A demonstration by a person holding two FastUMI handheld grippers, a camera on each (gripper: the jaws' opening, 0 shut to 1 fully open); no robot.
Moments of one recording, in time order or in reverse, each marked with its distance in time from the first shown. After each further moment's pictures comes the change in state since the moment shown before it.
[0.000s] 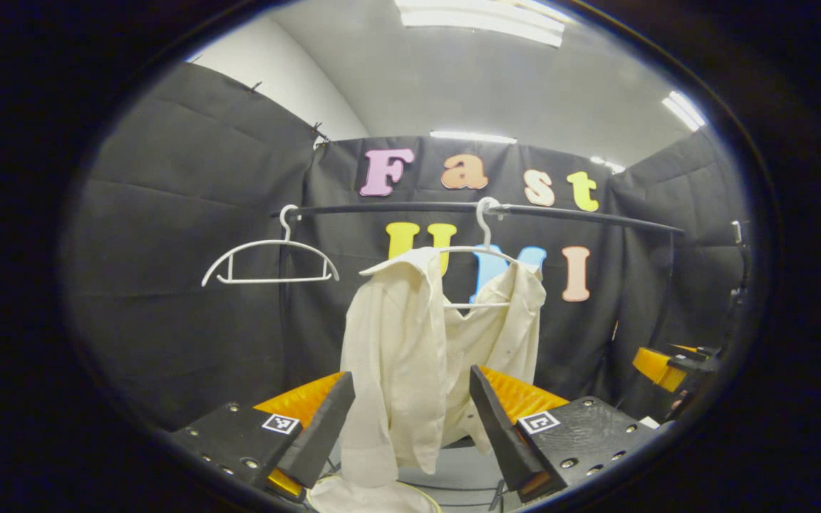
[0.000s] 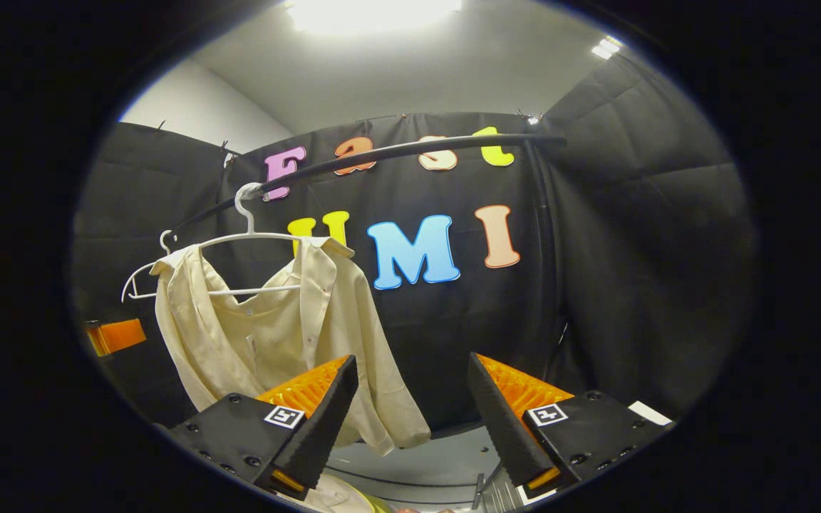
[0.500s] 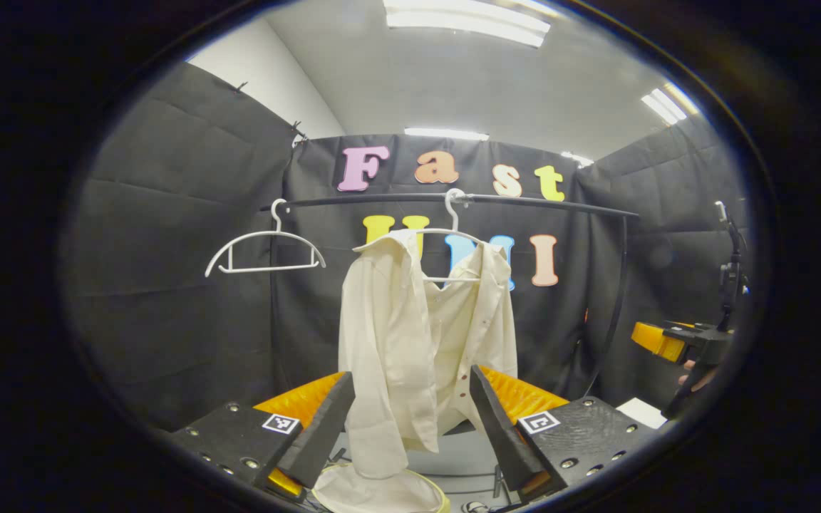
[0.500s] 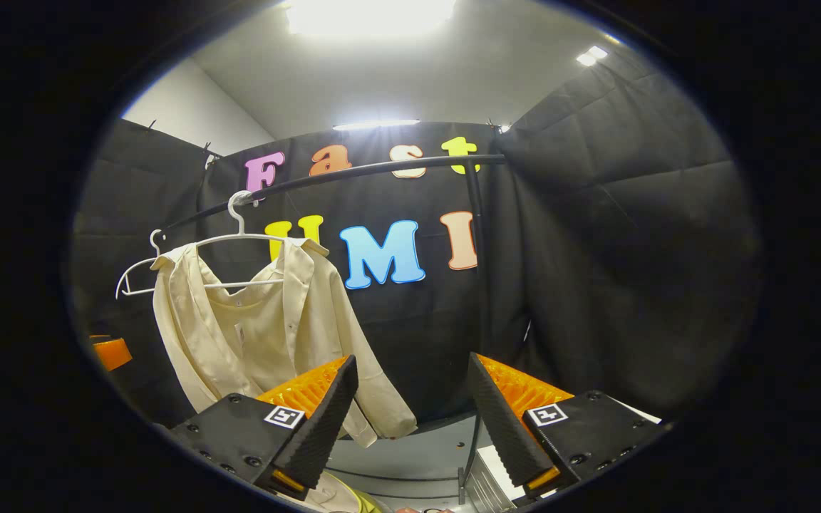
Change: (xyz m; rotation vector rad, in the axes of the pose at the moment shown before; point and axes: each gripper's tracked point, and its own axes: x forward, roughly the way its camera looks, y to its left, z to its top) left arm -0.081 -0.001 -0.028 0.023 0.020 -0.118; right arm -0.079 -0.034 -0.007 -0.003 -0.026 -0.122
